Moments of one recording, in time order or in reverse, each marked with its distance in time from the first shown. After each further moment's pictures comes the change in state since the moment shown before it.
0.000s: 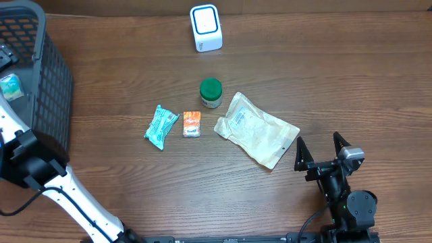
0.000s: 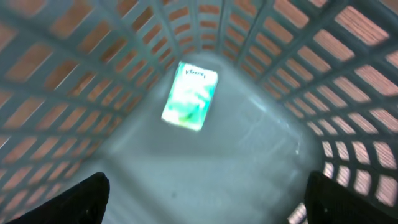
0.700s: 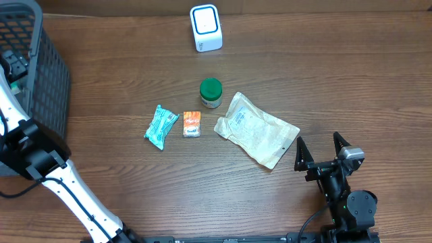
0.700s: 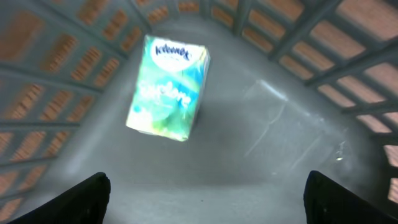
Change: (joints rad) left arm 0.000 0.175 0.000 0.092 0.018 0.082; right arm 0.000 0.000 0.000 0.000 0.000 0.000
